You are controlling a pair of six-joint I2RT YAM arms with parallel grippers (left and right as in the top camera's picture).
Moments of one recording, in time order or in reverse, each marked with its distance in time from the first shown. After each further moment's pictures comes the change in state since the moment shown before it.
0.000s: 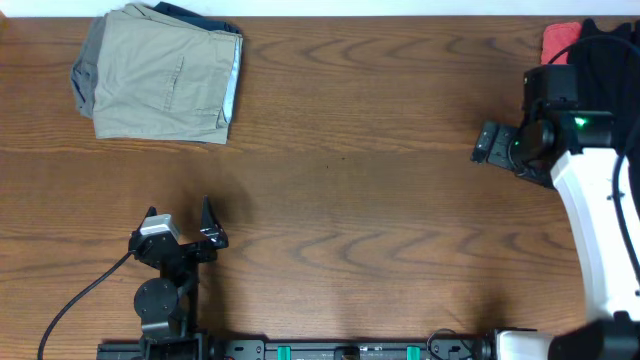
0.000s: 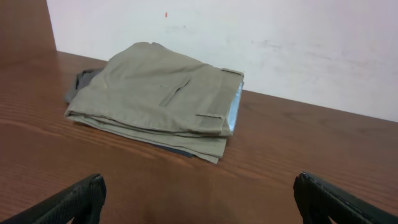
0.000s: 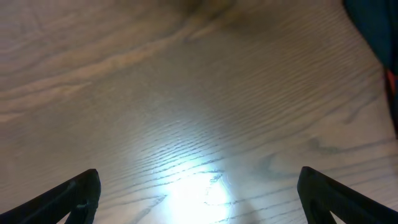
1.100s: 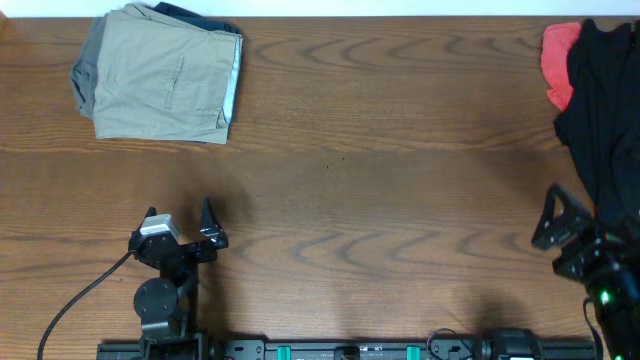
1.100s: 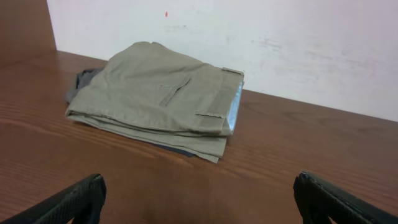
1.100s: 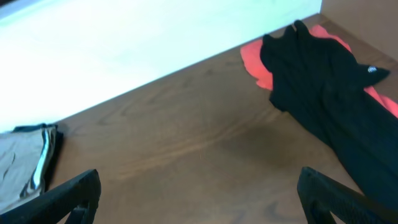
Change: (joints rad) left arm 0.000 0.000 0.004 -0.005 0.000 0.000; right arm 0.000 -0.848 0.000 -0.036 0.001 0.000
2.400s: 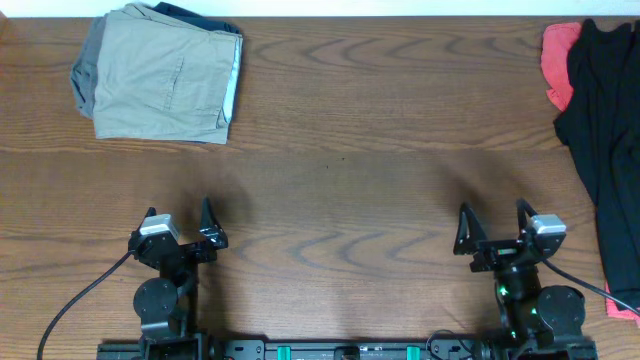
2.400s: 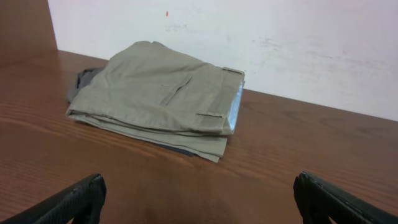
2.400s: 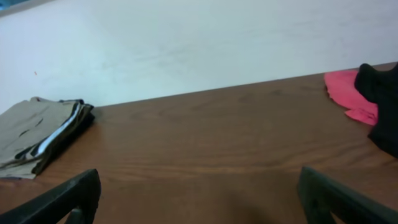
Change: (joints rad) left arm 0.000 0.000 0.003 -0.006 -0.002 0.000; right arm 0.084 -0.615 -1.142 0.886 -0.182 -0.143
